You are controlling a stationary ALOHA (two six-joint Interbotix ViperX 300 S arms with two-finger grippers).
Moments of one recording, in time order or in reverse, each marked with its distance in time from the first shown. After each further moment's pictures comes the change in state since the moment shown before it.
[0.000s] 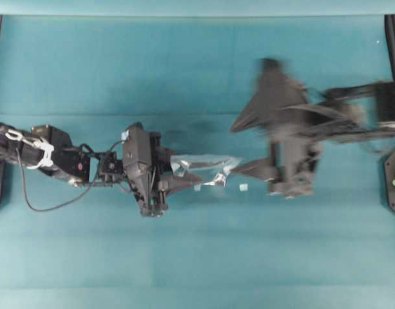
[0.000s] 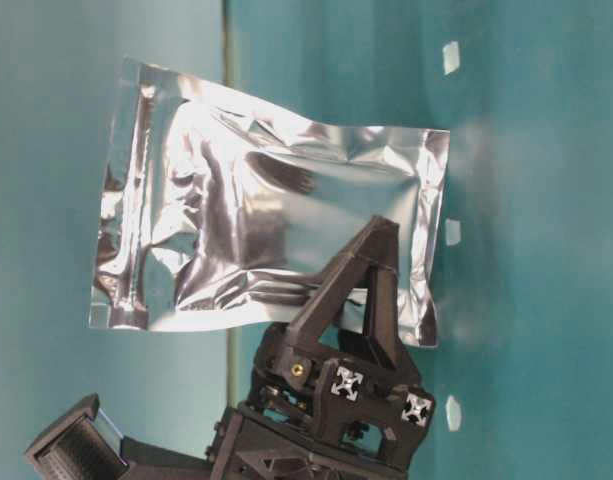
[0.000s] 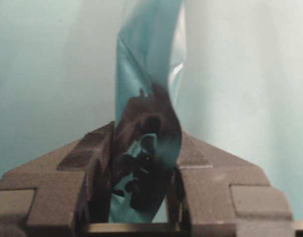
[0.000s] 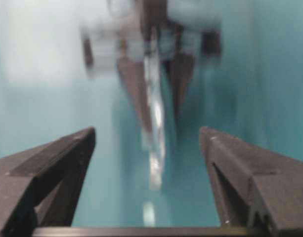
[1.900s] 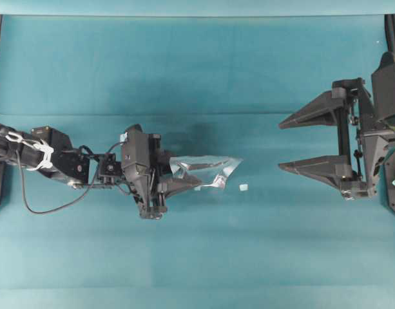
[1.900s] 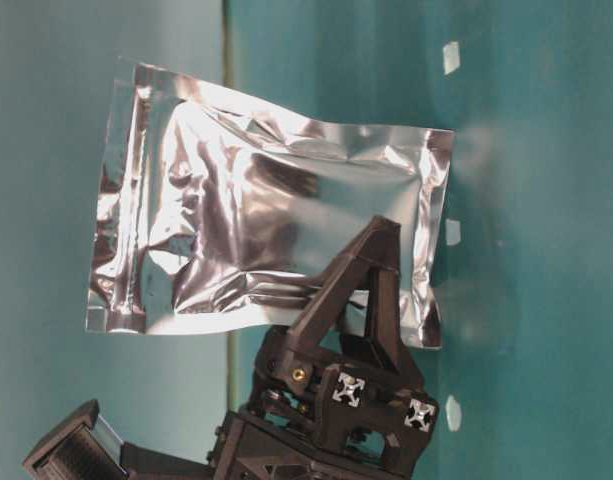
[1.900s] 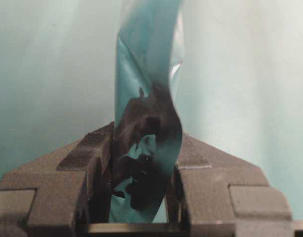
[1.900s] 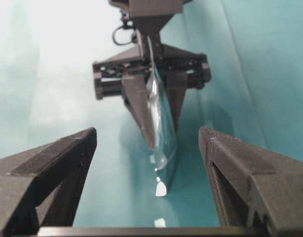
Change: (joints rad) left arm -0.011 0.003 0.005 0.000 -0.029 -0.002; right arm 0.003 -0.281 0.322 0.000 -0.264 0.075
